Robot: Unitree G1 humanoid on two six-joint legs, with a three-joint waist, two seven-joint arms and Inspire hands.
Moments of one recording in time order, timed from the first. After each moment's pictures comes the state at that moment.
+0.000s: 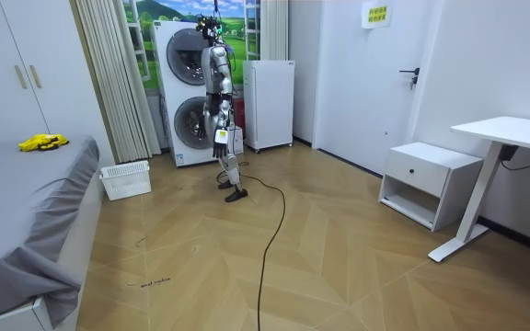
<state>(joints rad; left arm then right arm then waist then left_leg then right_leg) 0.18 0.15 0.12 1.09 0.09 -0.01 0.10 0.13 -0.21 -0.02 1.21 0.07 -0.03 0.00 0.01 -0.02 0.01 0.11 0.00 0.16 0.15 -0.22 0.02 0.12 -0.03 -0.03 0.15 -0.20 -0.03</state>
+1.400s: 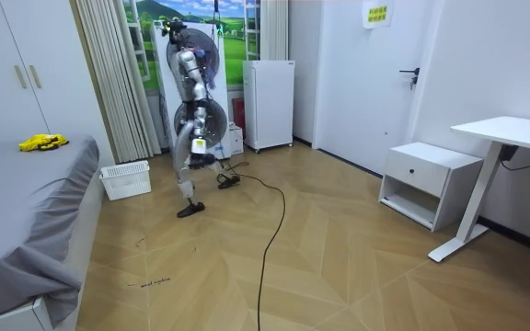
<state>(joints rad) 0.20 0.18 0.11 1.08 -0.13 -0.11 0.11 0.12 -0.23 -0.01 1.15 0.08 0.00 0.00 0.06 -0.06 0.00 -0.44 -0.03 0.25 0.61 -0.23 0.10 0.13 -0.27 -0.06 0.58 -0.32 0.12</state>
